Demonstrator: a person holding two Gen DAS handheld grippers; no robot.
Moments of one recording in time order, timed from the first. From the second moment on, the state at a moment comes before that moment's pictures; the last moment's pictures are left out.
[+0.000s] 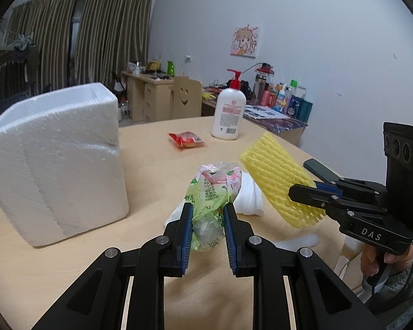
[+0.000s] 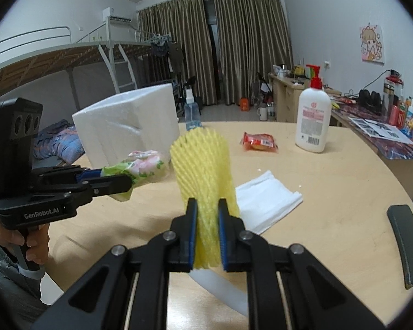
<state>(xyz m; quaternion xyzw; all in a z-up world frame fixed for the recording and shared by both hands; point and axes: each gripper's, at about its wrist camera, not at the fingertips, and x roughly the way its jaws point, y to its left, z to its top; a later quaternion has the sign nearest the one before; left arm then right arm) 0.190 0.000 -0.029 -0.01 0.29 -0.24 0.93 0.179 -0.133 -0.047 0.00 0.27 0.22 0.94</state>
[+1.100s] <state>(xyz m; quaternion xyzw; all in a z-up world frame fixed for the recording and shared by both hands) 0.076 0.048 0.051 0.01 0.14 -0.12 0.98 0.134 -0.104 0.016 -0.01 0.14 0.30 0.94</state>
